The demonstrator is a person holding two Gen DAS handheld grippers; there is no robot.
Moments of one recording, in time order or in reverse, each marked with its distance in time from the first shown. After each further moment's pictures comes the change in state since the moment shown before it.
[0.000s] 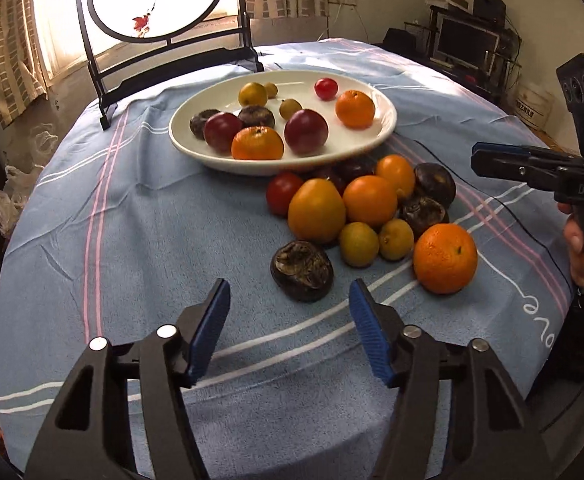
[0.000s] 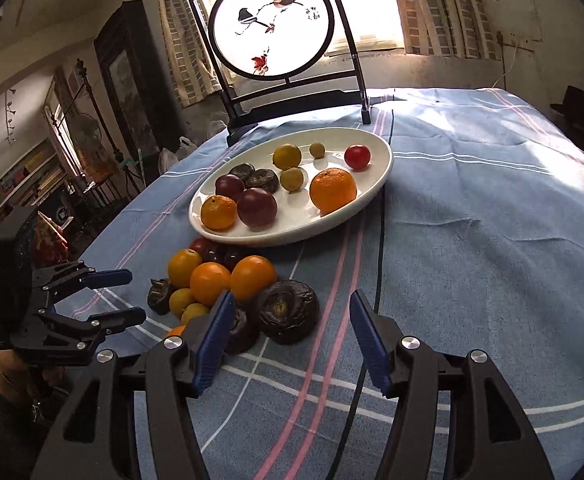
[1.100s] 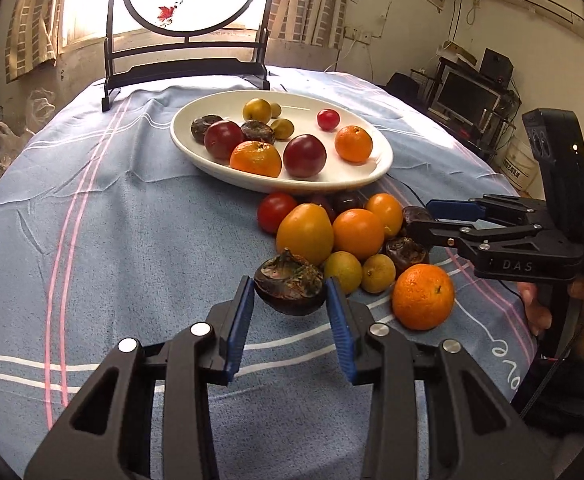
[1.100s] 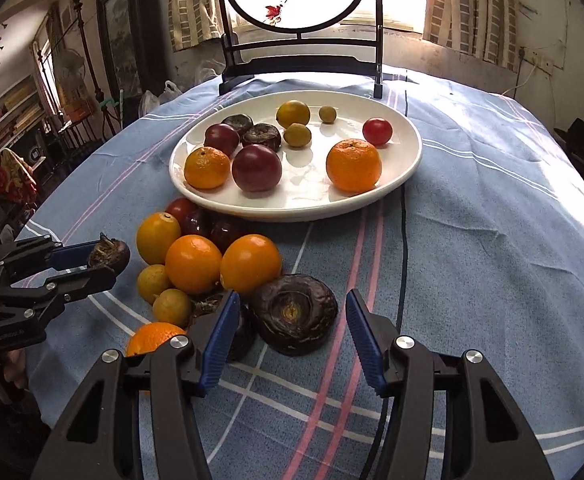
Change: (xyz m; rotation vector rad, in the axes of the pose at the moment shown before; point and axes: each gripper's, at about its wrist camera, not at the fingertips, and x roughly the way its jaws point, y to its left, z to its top) left arm -0.002 0.010 -0.005 -0.166 -0.118 -0.105; right arm 0.048 0.034 0.011 -0.144 0.163 -0.144
